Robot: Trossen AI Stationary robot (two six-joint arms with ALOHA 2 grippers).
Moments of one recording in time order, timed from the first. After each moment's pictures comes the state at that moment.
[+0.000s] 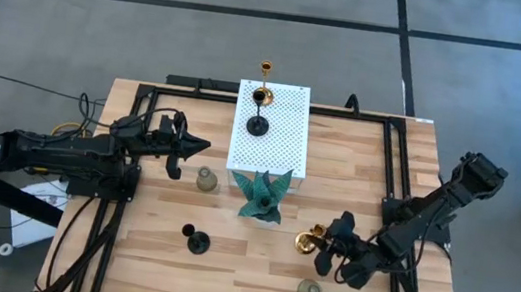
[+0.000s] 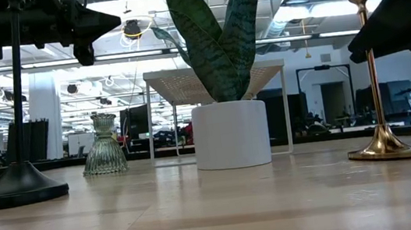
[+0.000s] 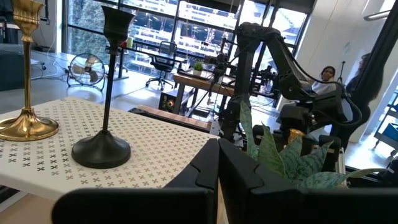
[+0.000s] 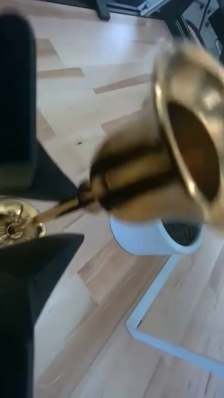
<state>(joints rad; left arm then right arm) 0.26 0.51 0.26 0.50 0.13 -0.19 0.80 1.38 0.62 -0.19 0.89 1.14</state>
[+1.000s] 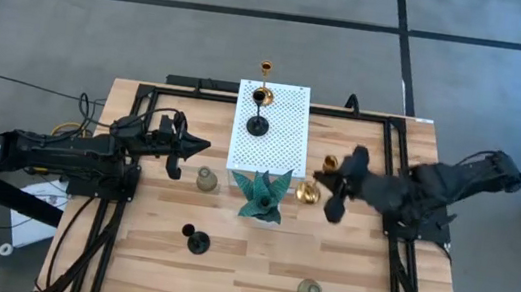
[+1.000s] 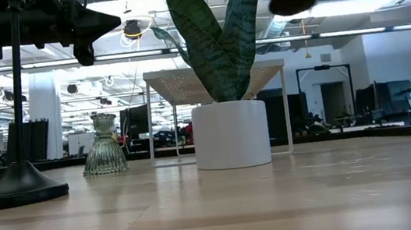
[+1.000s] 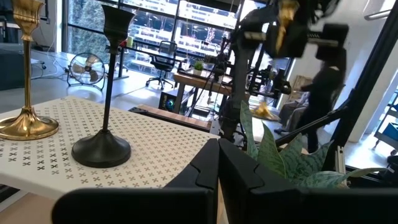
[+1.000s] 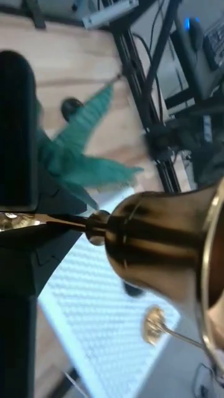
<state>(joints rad) 0.26 0.51 0.26 0.49 0.13 -0.19 0.35 1.13 1.22 -0.68 0.63 0.46</state>
